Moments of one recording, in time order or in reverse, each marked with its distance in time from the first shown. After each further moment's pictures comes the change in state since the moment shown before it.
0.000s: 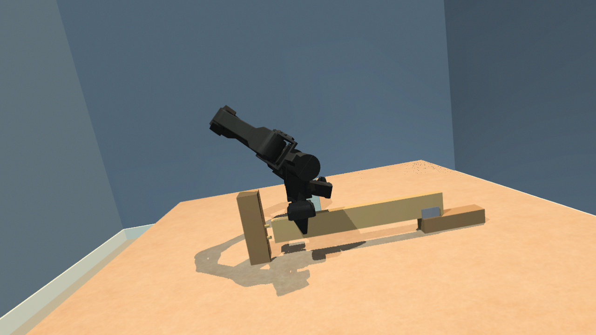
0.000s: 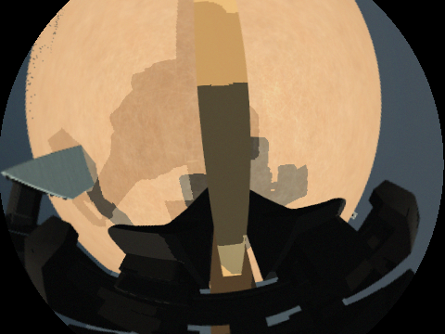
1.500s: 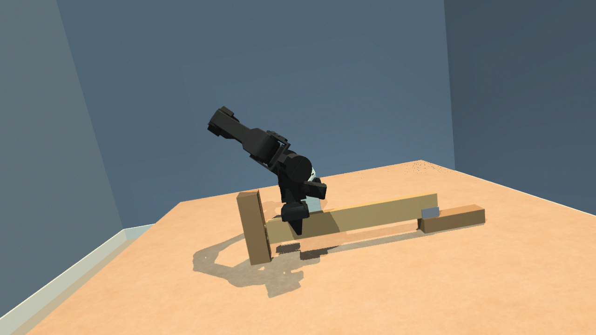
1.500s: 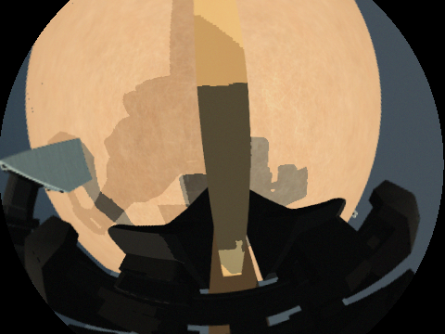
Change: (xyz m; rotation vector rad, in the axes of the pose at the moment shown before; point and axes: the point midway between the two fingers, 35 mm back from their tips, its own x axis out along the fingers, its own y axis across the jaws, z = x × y) arm 0.000 0.000 -0.014 0.001 0.000 -0.001
